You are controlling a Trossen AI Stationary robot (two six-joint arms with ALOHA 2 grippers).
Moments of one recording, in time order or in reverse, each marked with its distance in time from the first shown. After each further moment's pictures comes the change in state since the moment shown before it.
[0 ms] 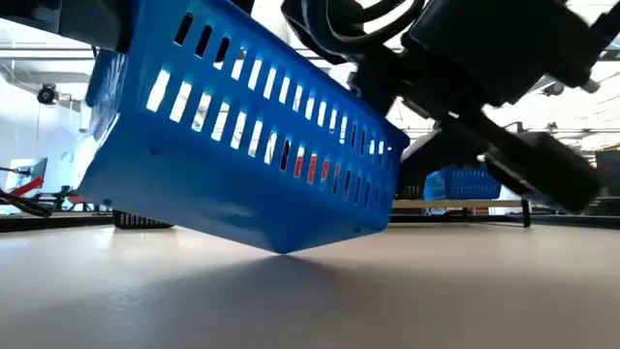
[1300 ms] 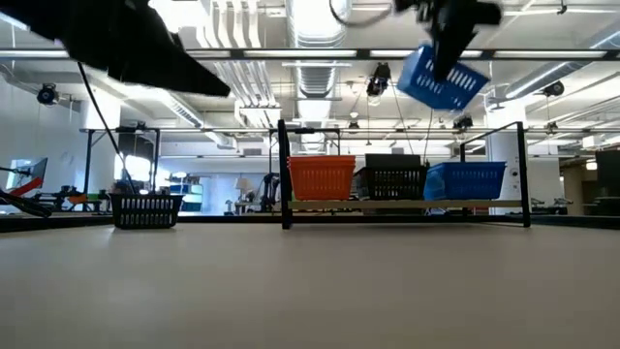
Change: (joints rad) left arm 0.009 -0.288 -0.384 0.258 -0.847 -0.313; right arm -0.481 -0.461 0.230 -1.119 0.032 1.193
